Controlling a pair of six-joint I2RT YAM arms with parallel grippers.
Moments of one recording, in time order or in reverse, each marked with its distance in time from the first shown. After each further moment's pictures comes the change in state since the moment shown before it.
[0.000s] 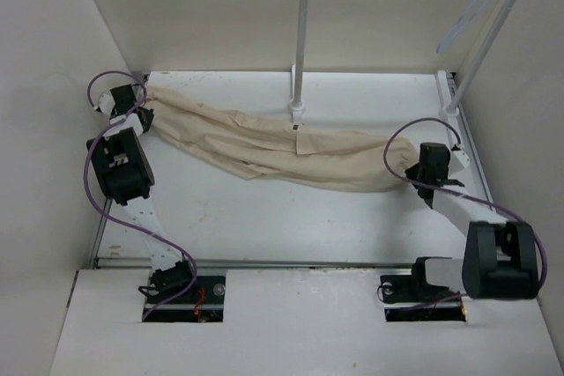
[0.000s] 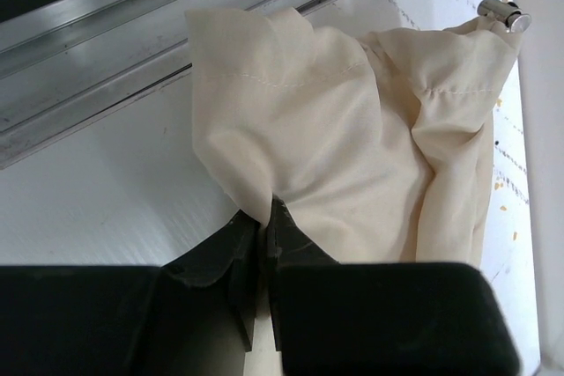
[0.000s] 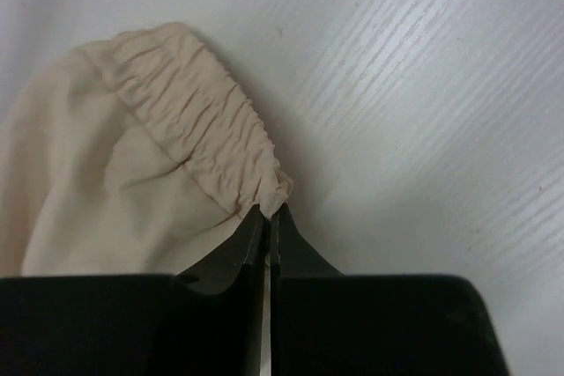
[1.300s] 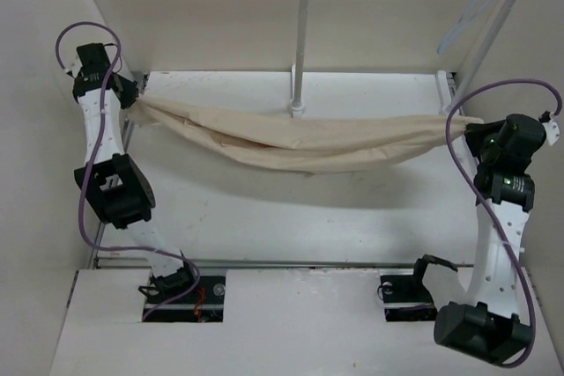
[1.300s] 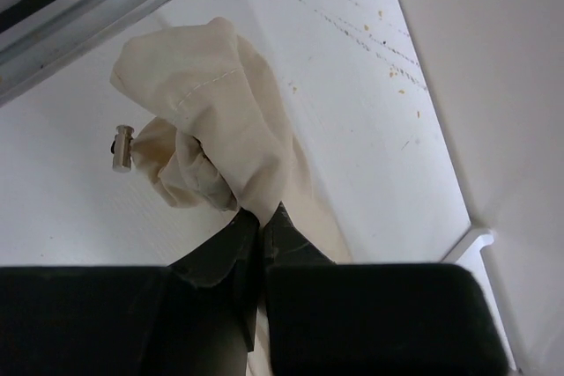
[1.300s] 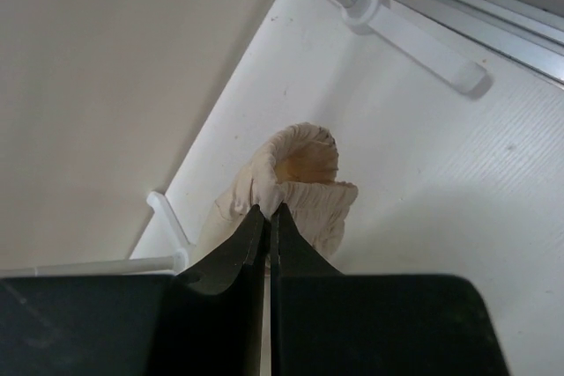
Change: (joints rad) left arm -0.002 -0.290 0.315 -0.645 0.082 0.120; right arm -0.305 -0.425 0.506 -0.489 -0.246 -0.064
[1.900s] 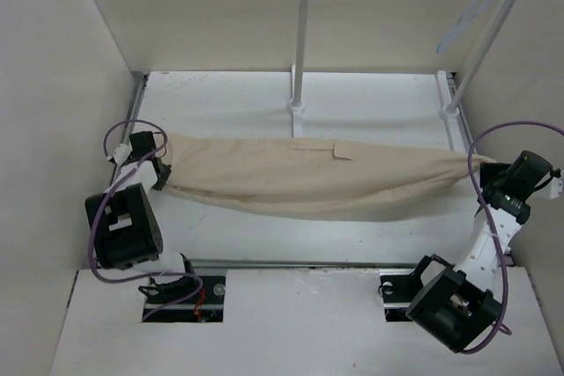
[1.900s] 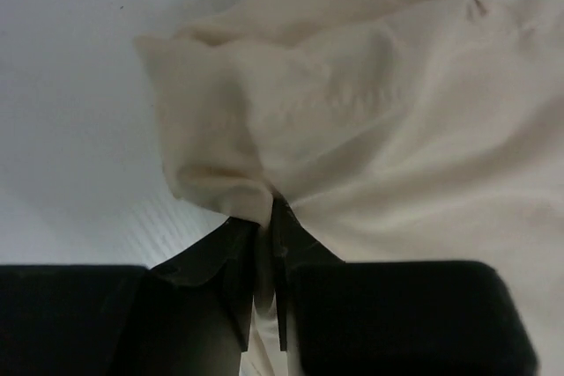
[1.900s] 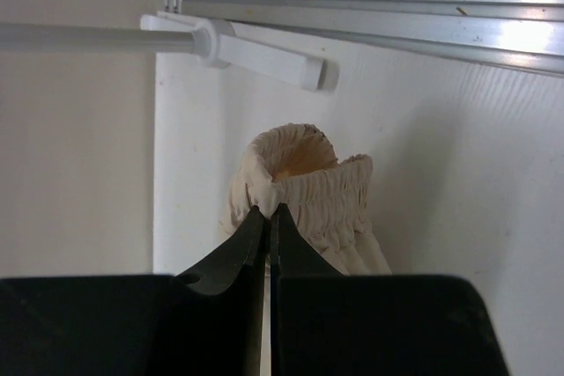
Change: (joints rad) left arm -0.052 -0.306 -1.031 0.441 -0.222 -0.066; right arm -0.349 -0.004 -0.323 0.127 -0.121 0.179
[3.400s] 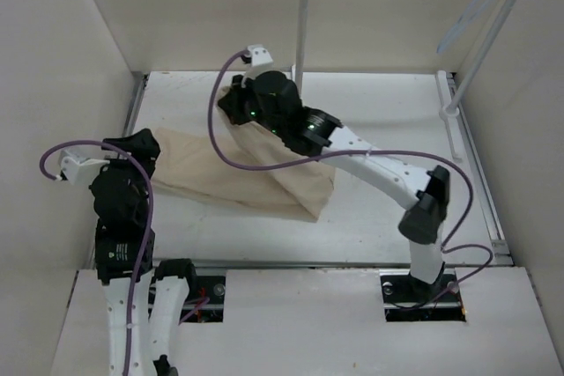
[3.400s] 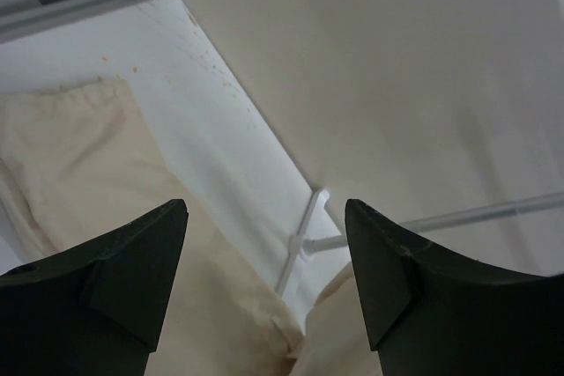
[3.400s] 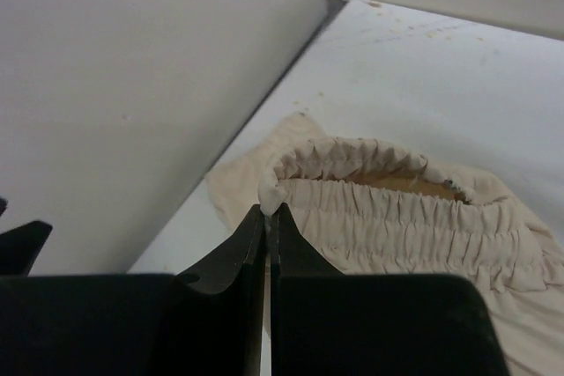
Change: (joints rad) left arm -0.227 -1.048 0.077 -0.175 -0.049 -0.101; right arm 1.680 0.953 1.210 0.130 0.269 -0.585
